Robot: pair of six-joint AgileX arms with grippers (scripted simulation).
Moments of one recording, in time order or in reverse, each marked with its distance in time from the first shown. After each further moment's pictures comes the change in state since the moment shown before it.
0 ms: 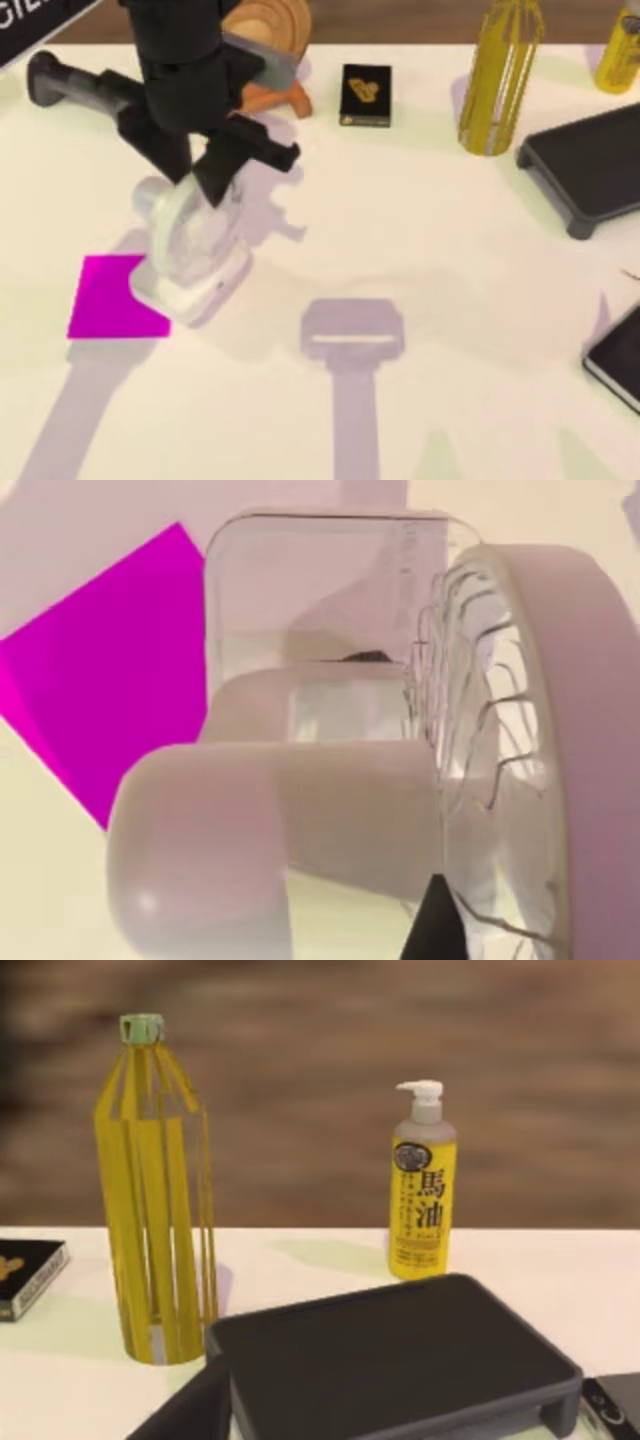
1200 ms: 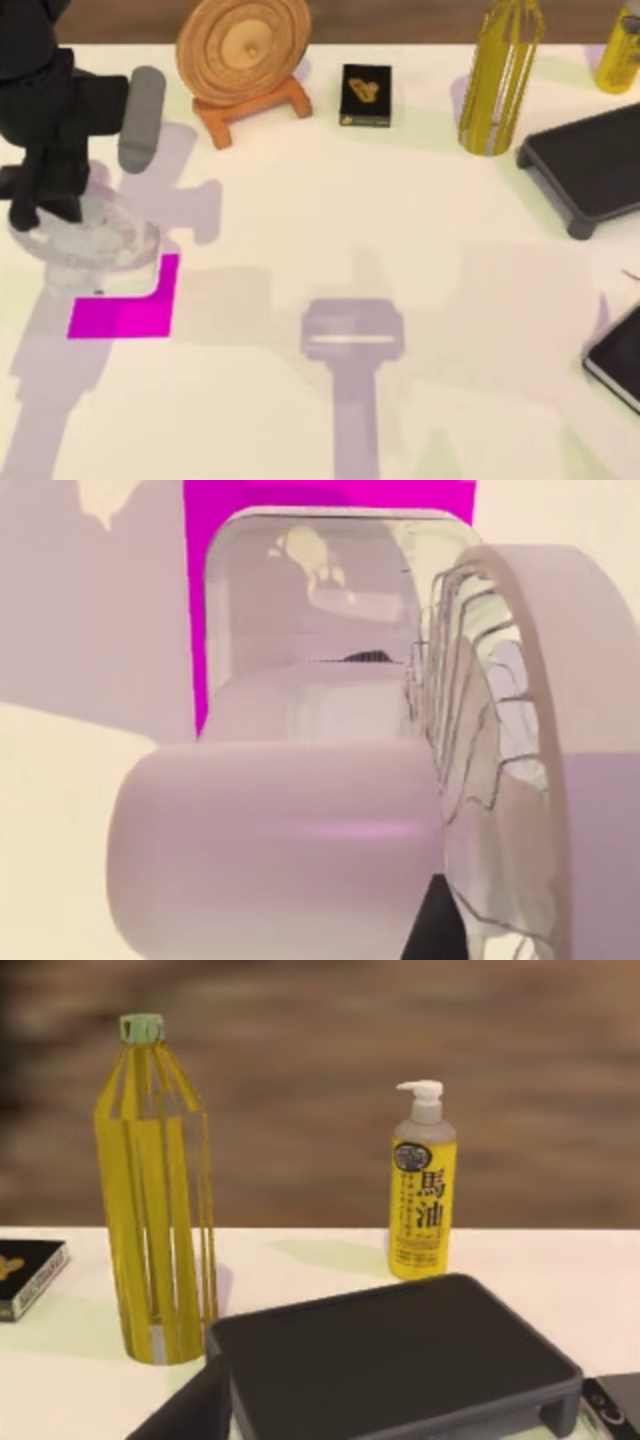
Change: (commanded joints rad) left arm 0.240 -0.231 -0.301 0.100 0.002 1.238; right arm 0.000 0.000 0.000 0.000 0.000 0.000
